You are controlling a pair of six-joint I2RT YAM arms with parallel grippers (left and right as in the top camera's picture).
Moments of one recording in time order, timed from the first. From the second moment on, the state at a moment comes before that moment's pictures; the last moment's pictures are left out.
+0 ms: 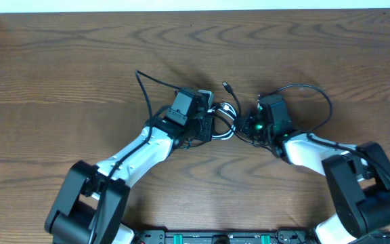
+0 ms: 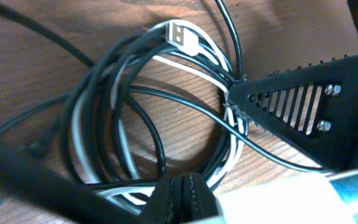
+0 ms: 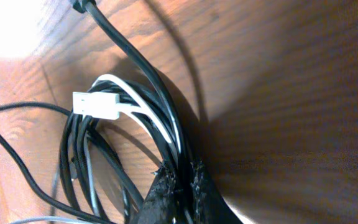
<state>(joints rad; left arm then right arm) -0.51 1.64 0.88 -0.21 0.29 -0.34 0.37 1.75 0.67 0.20 -0.32 0.92</state>
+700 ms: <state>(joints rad) -0.30 1.54 0.88 -0.29 0.31 -0.36 0.17 1.32 0.67 -0.17 -0.41 0.15</state>
